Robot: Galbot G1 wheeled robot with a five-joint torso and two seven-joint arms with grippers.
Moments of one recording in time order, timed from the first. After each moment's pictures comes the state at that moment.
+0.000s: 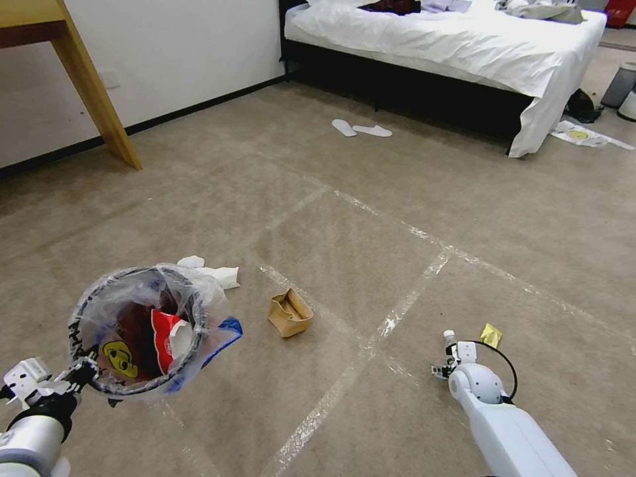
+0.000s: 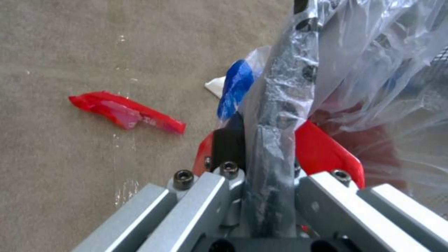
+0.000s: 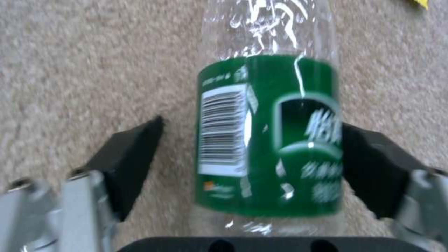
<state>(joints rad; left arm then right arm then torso) 1.64 -1.50 -1.15 -2.30 -1.00 0.62 -0.27 -1.00 1.19 0.33 1.19 0.50 -0.64 0.37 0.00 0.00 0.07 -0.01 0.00</state>
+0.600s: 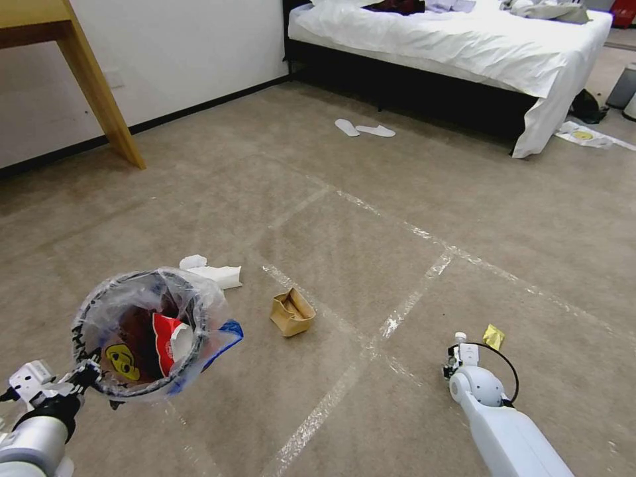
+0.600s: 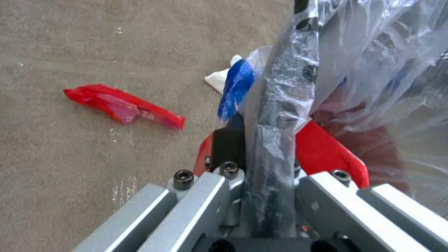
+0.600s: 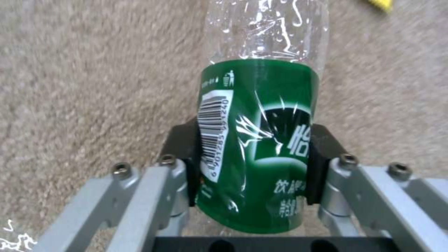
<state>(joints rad) 1.63 -1.50 -1.13 -2.28 -0.99 0.62 -0.26 -1.05 1.18 0.38 1.28 0.49 -0.62 0.39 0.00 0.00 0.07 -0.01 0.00</state>
